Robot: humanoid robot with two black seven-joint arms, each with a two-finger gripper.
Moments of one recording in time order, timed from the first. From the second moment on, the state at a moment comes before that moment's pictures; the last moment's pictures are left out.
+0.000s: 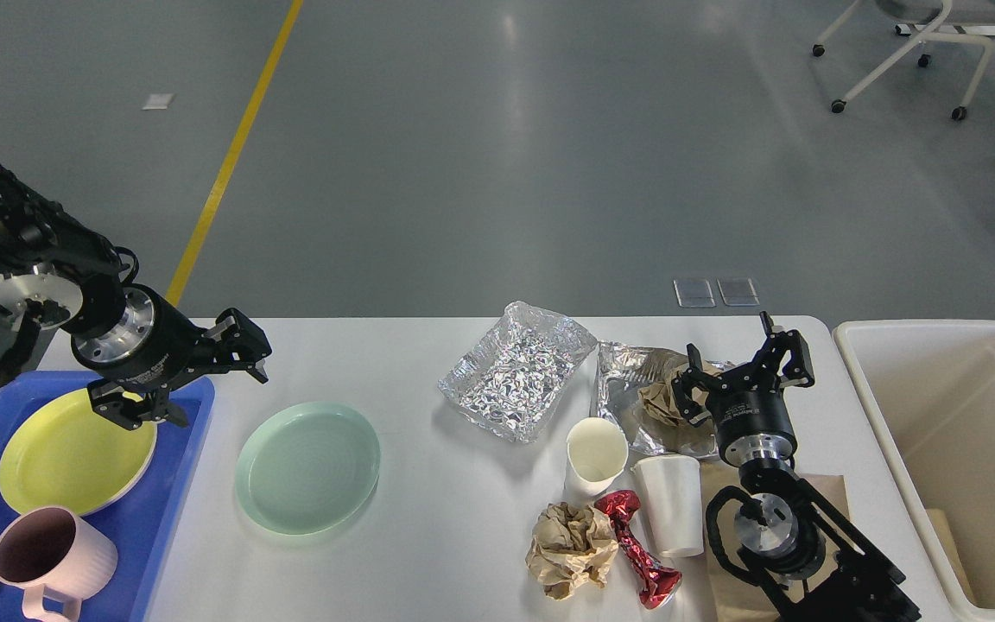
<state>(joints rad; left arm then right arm) -1.84 0.26 1.52 -1.36 -0.60 -0.39 -0.05 0.24 -0.01 1.17 0.95 -0.31 0.04 0.45</state>
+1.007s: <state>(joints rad) -1.40 0.21 1.38 -1.16 -0.73 -0.13 -0.06 0.24 -0.01 1.17 0.95 -0.31 0.04 0.45</state>
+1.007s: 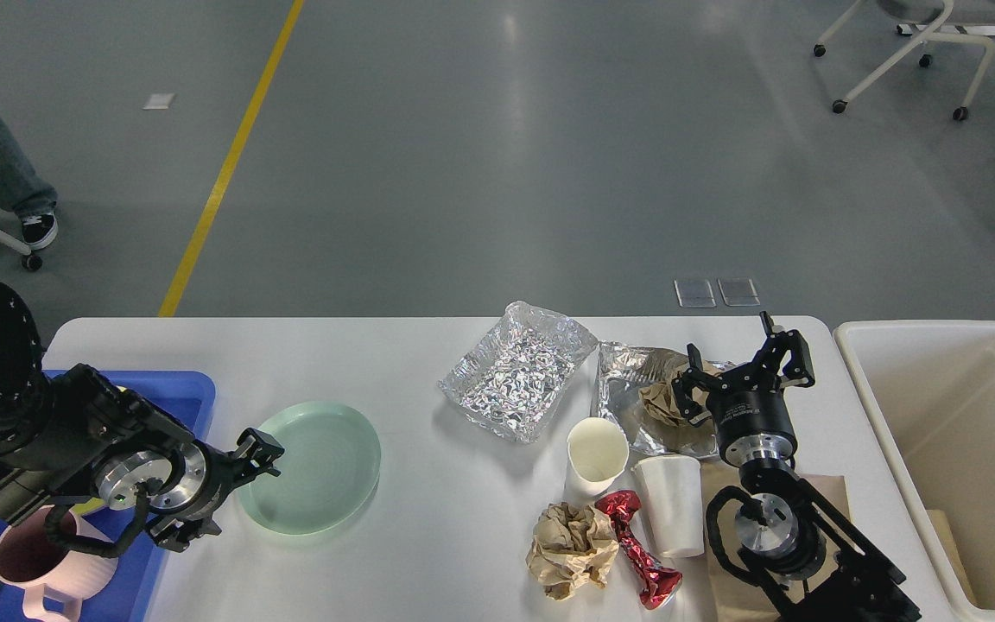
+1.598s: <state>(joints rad) -1.33 0.19 1.31 -1.12 -0.63 -0.09 -0.06 0.24 -0.01 1.17 0.95 -0.31 0.04 0.45</state>
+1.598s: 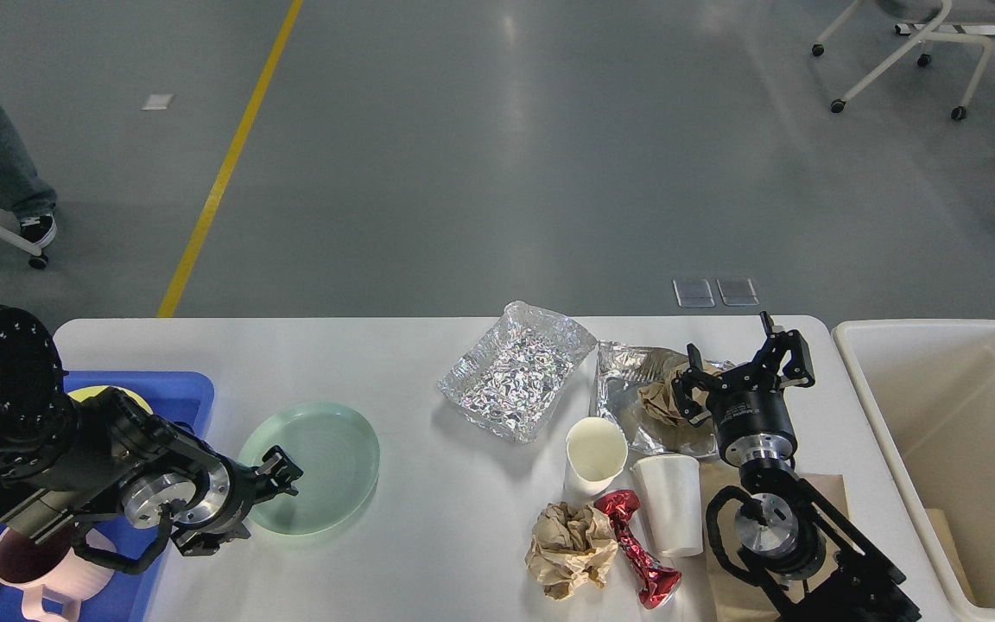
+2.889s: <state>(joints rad) -1.33 0.23 1.31 -1.14 -0.68 -0.10 -0.05 0.24 -0.01 1.17 0.95 -0.31 0.04 0.45</state>
